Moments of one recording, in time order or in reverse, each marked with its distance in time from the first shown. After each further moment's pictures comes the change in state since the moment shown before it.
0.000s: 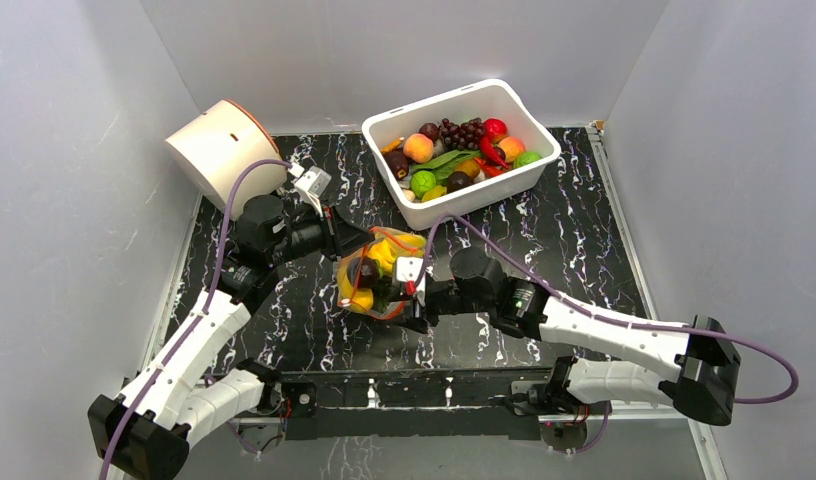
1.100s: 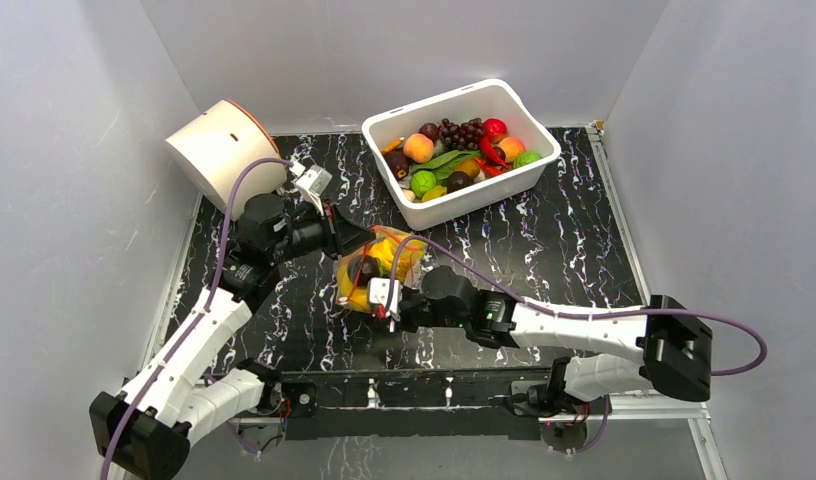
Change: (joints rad) left arm 0.000 0.012 0.000 0.018 0.004 -0.004; right arm 0.137 0.177 -0.019 0.166 0.213 -0.137
